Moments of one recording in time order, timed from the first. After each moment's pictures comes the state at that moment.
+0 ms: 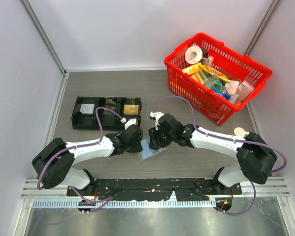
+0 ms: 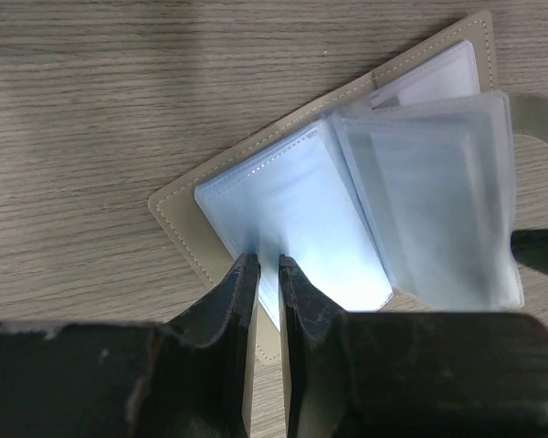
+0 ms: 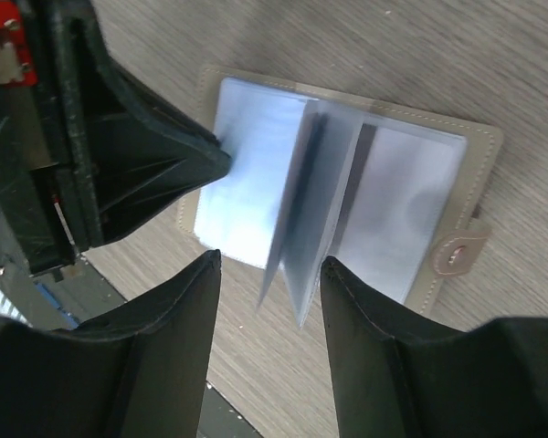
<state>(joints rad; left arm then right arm) -0.89 1.40 0.65 -0.21 -0.17 -0.89 0.88 1.44 0.83 -0.23 -0.14 0.39</state>
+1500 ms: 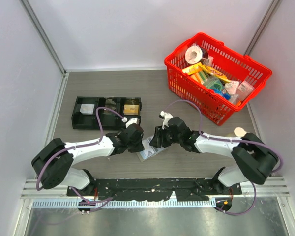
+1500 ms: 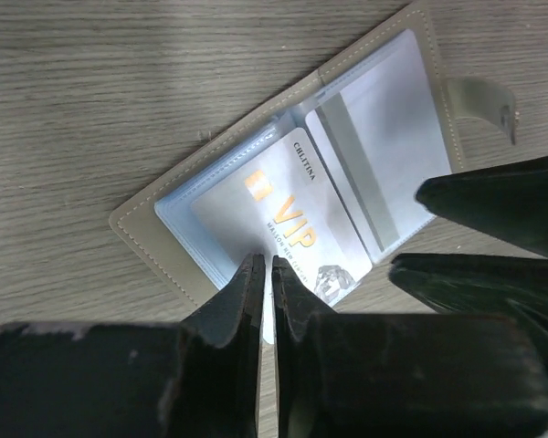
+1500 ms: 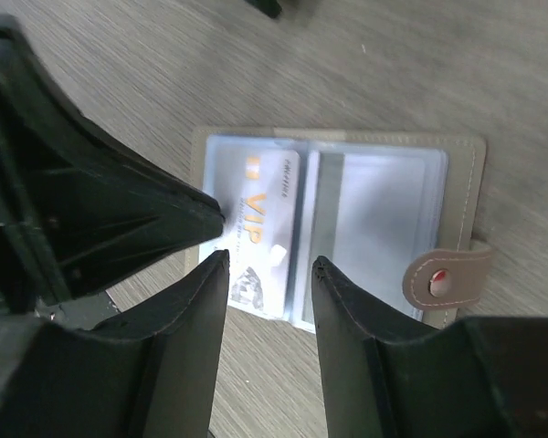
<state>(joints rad) -0.89 1.38 0.67 -0.22 -0.13 -0.92 0.79 1.41 0.63 0.14 -0.21 0.52</state>
